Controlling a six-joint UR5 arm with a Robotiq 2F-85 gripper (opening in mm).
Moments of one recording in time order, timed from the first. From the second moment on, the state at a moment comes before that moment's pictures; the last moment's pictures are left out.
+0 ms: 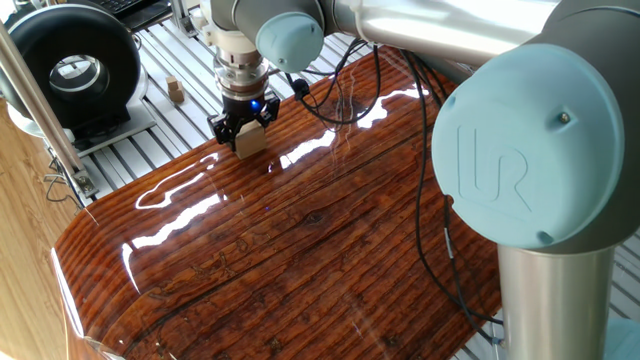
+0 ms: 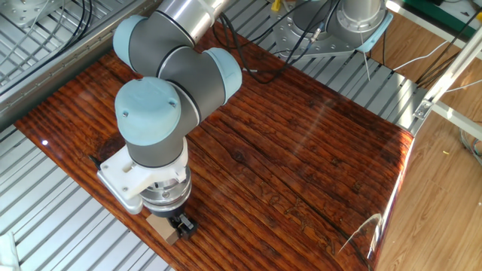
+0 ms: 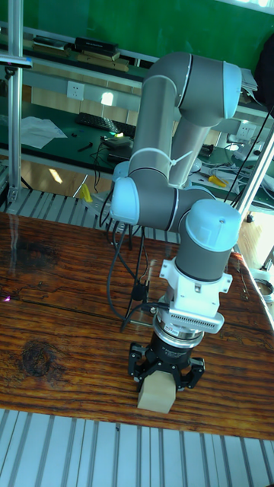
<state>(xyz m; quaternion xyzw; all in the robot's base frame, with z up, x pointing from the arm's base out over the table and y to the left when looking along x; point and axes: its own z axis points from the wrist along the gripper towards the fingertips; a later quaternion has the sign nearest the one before) 0.694 0.098 0.007 0.06 1.00 0.01 0.06</state>
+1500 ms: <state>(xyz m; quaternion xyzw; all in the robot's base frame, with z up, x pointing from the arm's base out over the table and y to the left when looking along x) 0.695 0.106 0.008 0.07 1.00 0.01 0.06</state>
